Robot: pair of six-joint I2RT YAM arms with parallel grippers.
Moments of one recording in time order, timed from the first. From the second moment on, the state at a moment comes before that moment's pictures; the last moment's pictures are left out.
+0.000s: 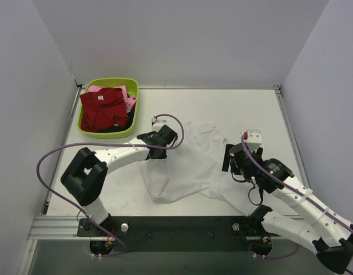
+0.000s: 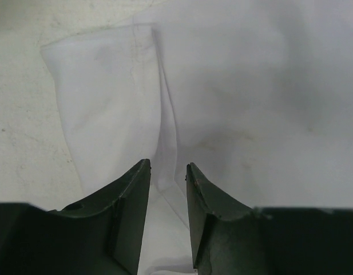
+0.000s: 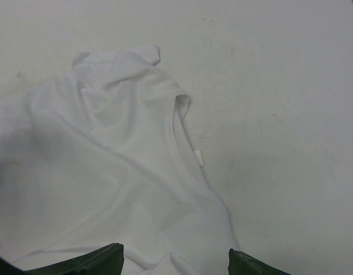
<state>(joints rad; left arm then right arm) -0.77 1.69 1.12 -0.54 -0.50 -0.65 0.72 0.86 0.84 -0.90 0.53 0.64</state>
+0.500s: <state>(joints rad) -0.77 1.83 1.15 -0.55 -0.49 -0.64 0.72 0.85 0.82 -0.88 0.50 0.64</state>
